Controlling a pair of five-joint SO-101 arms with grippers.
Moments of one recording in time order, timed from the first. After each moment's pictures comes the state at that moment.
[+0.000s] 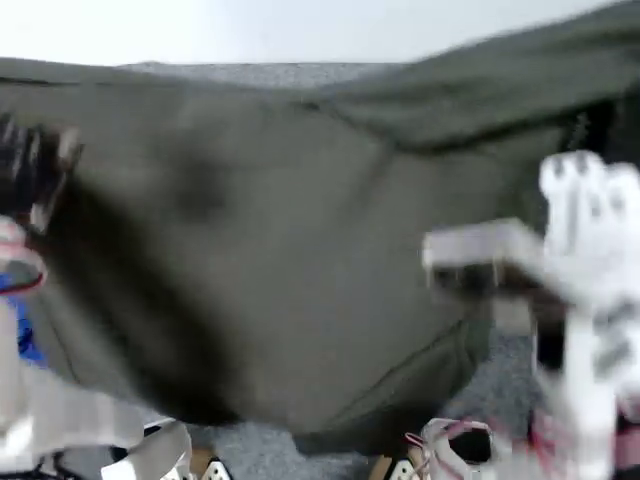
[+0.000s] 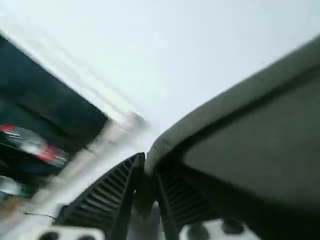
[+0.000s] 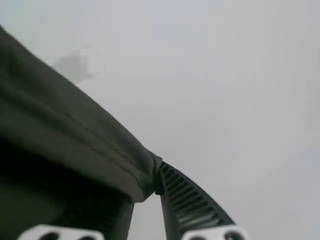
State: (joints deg) left arm -22.9 -14.1 -60.9 99.4 -40.0; right arm 2.2 -32.4 -36.5 62.5 61.1
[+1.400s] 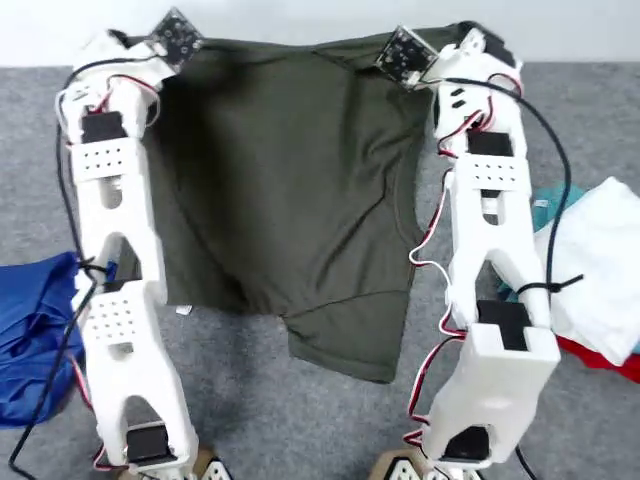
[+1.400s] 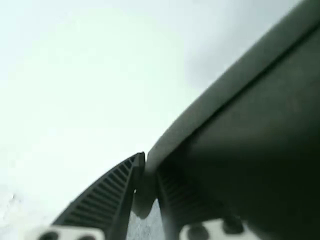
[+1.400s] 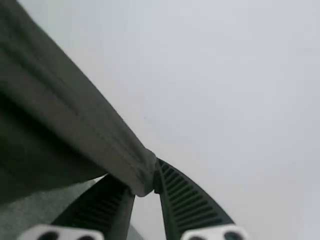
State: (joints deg) left arm -13.7 50.1 -56.0 40.5 -49.3; right arm 1.1 21.6 -15.5 8.0 61.3
